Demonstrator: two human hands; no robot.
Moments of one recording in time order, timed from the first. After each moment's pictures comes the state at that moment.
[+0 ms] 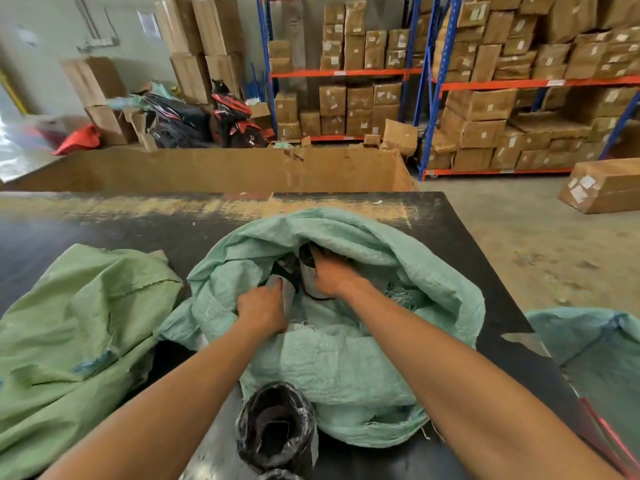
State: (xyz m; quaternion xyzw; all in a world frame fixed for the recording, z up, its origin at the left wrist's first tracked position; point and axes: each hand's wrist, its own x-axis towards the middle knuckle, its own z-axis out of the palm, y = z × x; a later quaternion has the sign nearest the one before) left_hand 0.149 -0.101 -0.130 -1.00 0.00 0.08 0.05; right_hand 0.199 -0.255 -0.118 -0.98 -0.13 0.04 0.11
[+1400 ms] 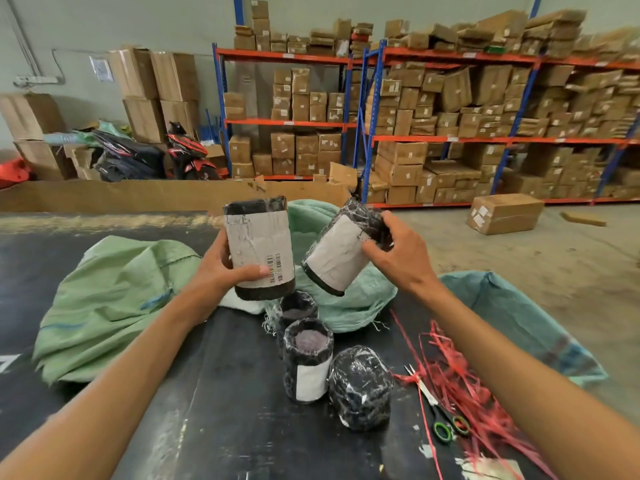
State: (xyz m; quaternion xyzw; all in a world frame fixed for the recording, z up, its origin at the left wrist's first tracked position) left_hand -0.106 0.013 -0.011 -0.69 0.23 0.00 -0.68; right_hand -0.147 -0.290 0.014 -0.88 -0.08 -0.34 0.33
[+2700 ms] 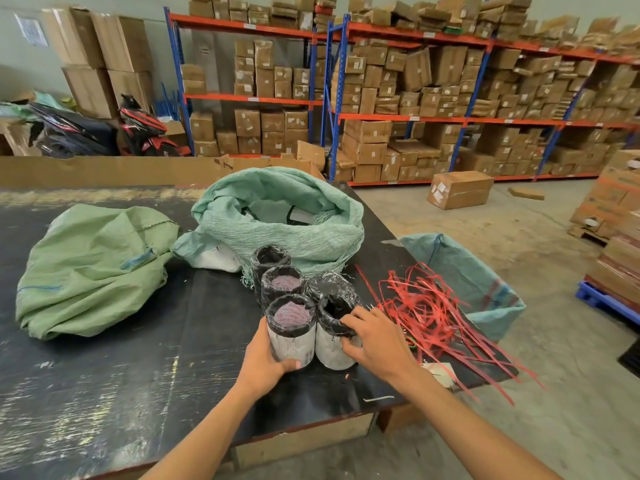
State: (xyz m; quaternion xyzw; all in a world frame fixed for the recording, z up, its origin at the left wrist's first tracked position) left_hand -0.241 -0.045 -0.211 -0.80 0.16 0.05 -0.57; right_hand -0.313 -0.272 -0.152 -0.99 -0.04 -0.15 0.06
